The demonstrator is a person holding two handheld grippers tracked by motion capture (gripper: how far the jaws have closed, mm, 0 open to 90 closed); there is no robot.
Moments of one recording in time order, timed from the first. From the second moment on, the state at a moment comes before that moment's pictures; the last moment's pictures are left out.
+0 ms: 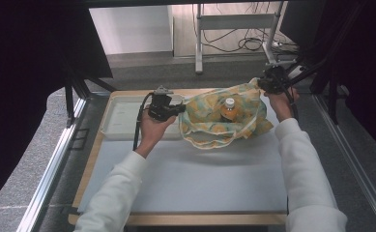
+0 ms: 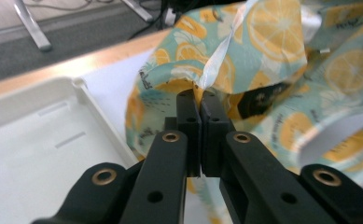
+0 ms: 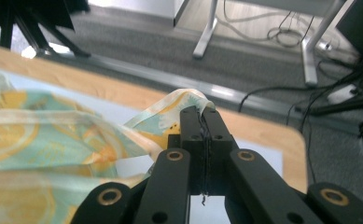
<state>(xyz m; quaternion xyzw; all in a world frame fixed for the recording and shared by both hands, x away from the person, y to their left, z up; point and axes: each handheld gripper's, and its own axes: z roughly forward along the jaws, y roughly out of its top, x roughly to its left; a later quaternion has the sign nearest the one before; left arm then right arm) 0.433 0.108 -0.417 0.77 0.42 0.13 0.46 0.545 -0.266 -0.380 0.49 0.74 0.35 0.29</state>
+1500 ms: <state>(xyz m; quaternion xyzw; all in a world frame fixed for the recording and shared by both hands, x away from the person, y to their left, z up) 0.417 0.090 -0.499 0.80 0.43 0.07 0.42 0.521 -0.263 -0.491 0.48 0.81 0.26 0.21</state>
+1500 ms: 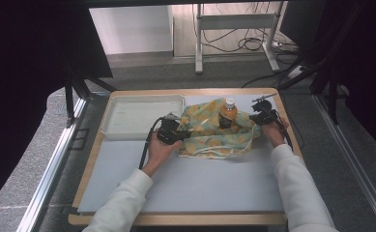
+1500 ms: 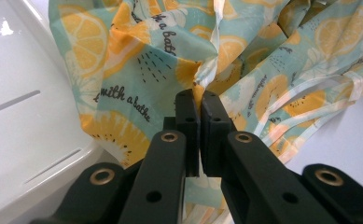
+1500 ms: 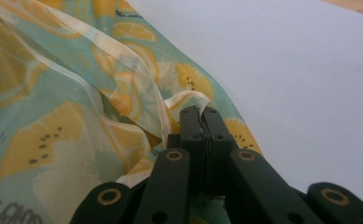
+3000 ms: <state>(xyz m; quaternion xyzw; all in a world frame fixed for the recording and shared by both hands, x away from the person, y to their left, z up) 0.414 0.087 -0.500 0.80 0.42 0.07 0.43 0.459 -0.227 -0.438 0.43 0.82 0.28 0.23</state>
